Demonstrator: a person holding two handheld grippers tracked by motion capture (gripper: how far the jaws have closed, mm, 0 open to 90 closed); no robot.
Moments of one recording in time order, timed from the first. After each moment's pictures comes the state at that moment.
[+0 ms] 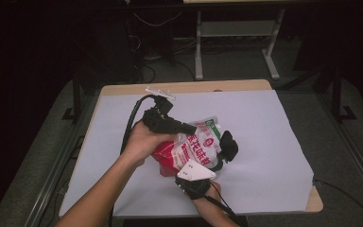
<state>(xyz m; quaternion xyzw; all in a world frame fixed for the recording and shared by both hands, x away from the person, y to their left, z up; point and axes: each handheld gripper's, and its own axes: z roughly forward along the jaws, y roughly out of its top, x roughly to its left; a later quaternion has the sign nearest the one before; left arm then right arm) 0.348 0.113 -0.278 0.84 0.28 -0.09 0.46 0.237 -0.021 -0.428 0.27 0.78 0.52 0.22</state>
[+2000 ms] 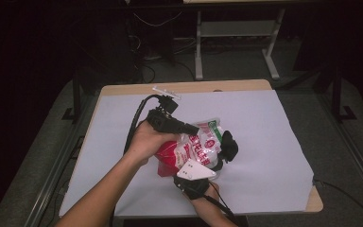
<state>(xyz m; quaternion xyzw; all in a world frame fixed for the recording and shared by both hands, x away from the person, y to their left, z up) 0.351 0.102 -0.279 0.85 0.30 -0.09 0.43 0.237 -0.019 -0.426 0.27 0.78 0.54 0.20</state>
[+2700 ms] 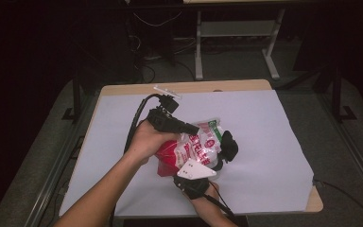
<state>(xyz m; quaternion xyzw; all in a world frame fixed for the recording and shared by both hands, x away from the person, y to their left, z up) 0.352 0.101 -0.279 0.85 0.30 -0.09 0.43 0.238 -0.019 -0.426 0.27 0.78 0.54 0.19</state>
